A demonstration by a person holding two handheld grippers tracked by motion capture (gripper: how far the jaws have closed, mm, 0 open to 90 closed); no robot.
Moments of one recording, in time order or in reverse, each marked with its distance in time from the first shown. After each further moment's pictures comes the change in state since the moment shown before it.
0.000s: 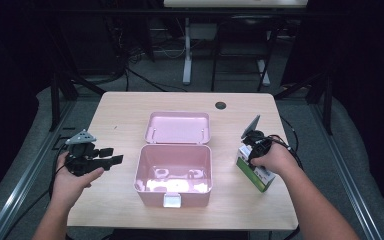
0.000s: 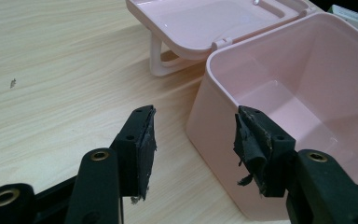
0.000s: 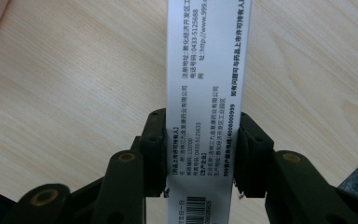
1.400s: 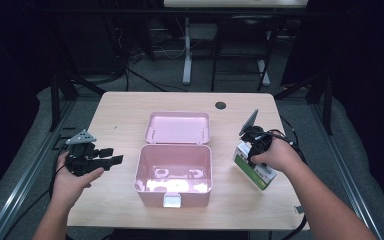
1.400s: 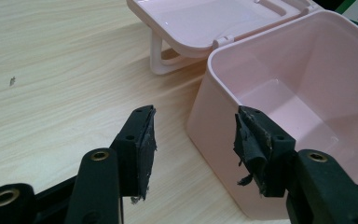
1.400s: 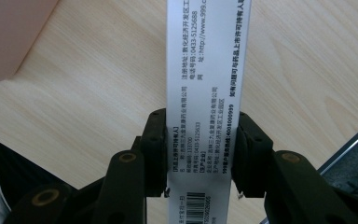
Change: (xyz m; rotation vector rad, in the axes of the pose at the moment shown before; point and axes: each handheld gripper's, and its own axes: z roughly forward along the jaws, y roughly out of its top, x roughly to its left) left arm 0.001 -0.001 0.001 0.009 -0.002 0.002; right arm 0.016 0.000 -0.039 0.016 -0.011 -0.058
